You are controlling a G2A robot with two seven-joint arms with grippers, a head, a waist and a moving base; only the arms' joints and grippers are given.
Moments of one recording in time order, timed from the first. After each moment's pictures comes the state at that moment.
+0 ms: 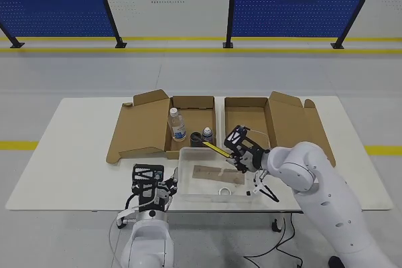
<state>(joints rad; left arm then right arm) 1.80 -1.51 -1.17 -2.22 2.00 0.35 -0.56 -0.99 -1.15 1.07 -1.72 -0.88 -0.35 1.08</state>
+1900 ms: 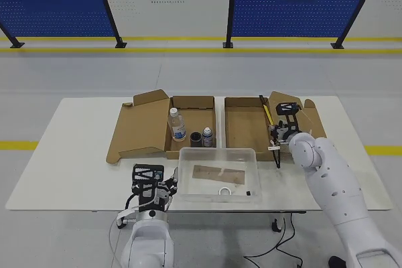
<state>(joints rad) 1.80 -1.51 -1.17 -2.22 2.00 0.35 -0.56 -0.83 -1.20 1.13 -1.12 -0.94 0.05 0.59</state>
